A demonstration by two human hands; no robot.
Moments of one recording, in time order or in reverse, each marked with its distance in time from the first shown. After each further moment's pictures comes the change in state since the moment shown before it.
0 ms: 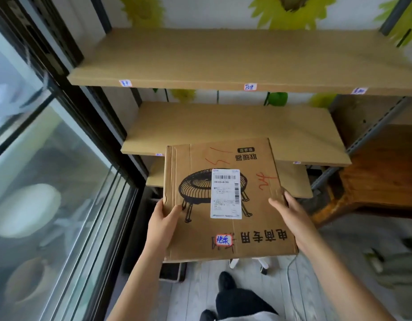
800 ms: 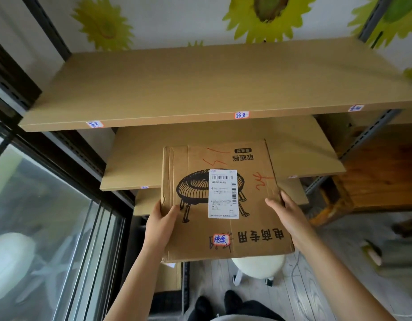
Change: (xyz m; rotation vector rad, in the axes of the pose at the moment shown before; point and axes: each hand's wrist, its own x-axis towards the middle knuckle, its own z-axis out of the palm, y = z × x) left_hand 0.118 0.080 0.022 0.092 -0.112 -0.001; right_hand 0.069 -0.065 0.013 0.141 0.079 0.014
